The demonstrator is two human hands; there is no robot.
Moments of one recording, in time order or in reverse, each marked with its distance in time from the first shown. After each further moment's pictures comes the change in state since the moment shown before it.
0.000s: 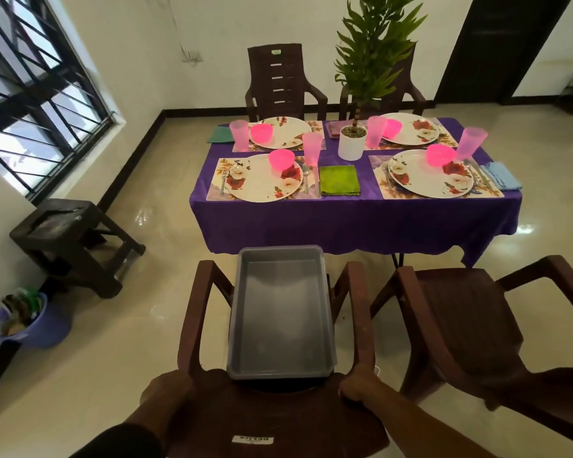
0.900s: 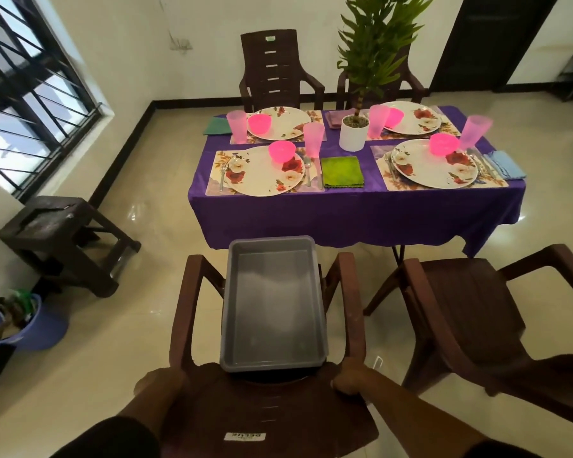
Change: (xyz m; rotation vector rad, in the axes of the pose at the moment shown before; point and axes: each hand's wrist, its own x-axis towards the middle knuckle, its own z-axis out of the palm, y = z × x) left_hand 0.044 -0.029 -0.012 0.114 -0.038 -0.066; right_hand -0.004 -0.047 0.012 -0.084 -0.185 -0.020
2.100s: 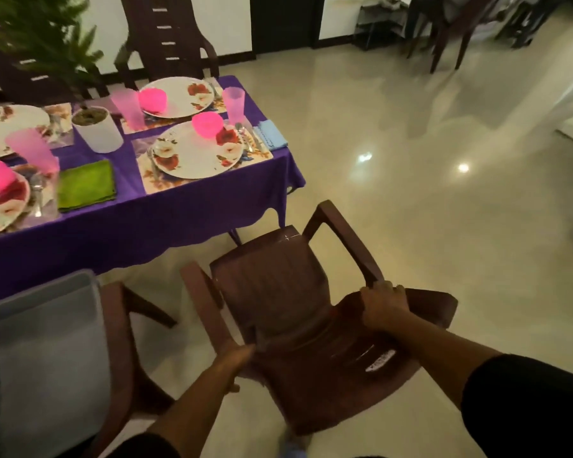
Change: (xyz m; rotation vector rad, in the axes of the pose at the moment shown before) left_hand -0.267 0.544 0.135 -0.559 -0.460 0.341; right_hand -0.052 0.482 -0.322 -0.500 0.502 0.258
